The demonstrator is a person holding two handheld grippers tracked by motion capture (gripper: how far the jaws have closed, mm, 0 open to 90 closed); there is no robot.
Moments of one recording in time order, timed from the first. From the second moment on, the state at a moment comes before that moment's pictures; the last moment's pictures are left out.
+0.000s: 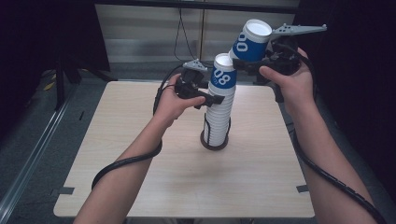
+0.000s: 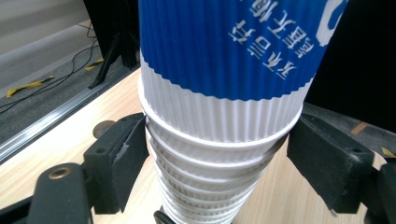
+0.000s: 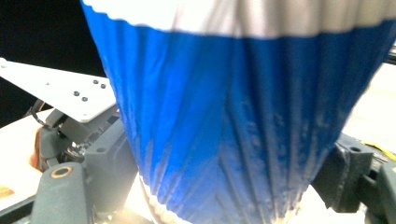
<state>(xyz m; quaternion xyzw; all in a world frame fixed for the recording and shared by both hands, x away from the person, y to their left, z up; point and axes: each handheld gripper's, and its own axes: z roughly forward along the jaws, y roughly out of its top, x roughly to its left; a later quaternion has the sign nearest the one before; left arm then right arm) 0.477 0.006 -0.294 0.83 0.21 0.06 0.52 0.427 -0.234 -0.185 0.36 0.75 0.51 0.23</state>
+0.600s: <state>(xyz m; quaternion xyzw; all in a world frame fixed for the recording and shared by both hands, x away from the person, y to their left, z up) 0.471 0.002 -0.290 0.83 0.20 0.06 0.51 0.408 -0.270 -0.194 0.36 0.75 0.51 0.23</state>
